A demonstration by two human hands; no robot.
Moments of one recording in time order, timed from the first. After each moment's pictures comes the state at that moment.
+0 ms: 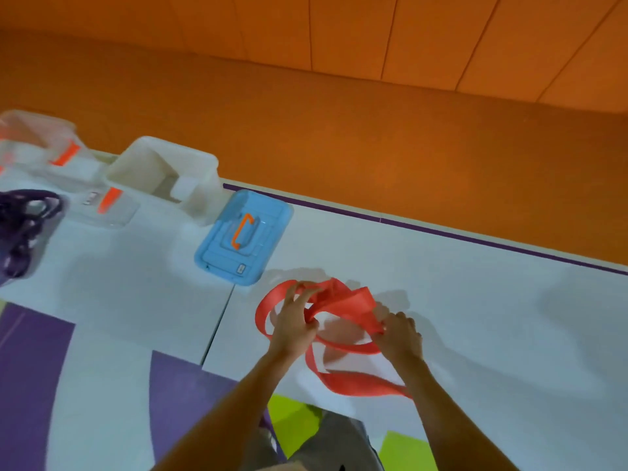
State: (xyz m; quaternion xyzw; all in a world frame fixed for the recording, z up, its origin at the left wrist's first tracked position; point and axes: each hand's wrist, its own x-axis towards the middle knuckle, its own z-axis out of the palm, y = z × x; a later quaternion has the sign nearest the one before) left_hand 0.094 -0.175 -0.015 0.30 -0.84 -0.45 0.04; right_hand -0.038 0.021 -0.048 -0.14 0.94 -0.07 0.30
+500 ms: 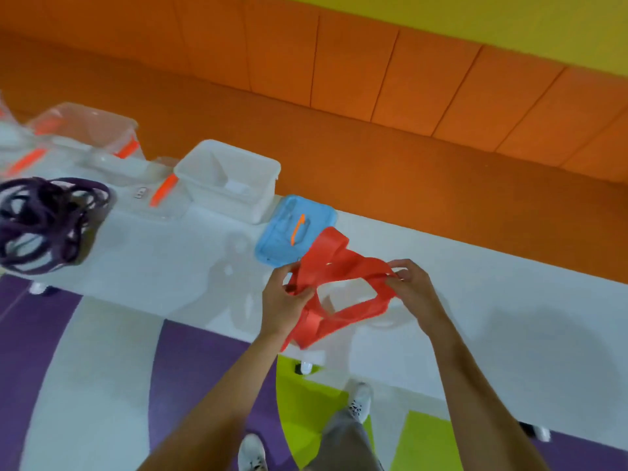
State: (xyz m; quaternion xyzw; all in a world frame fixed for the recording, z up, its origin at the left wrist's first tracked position) left_hand 0.252 -0.315 0.051 0.34 -0.67 -0.63 0.21; right_hand 0.078 -0.112 0.090 -0.08 0.83 -0.49 0.24
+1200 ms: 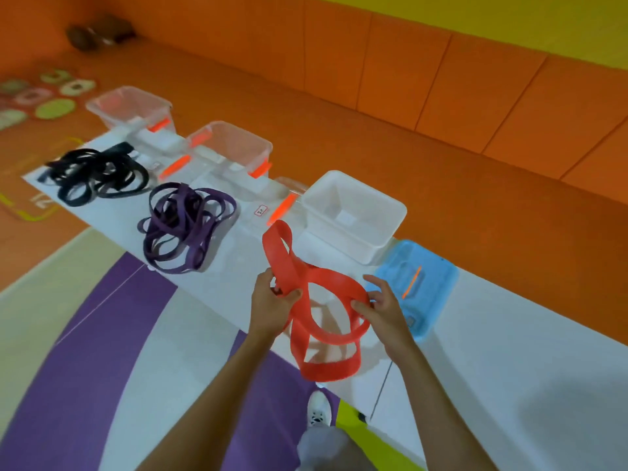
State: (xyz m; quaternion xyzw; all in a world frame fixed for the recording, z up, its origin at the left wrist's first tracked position) left_hand 0.343 -0.563 0.062 0.50 -0.61 -0.56 0.26; right_hand 0.170 -0.410 0.049 -0.19 0.73 -0.54 0.37
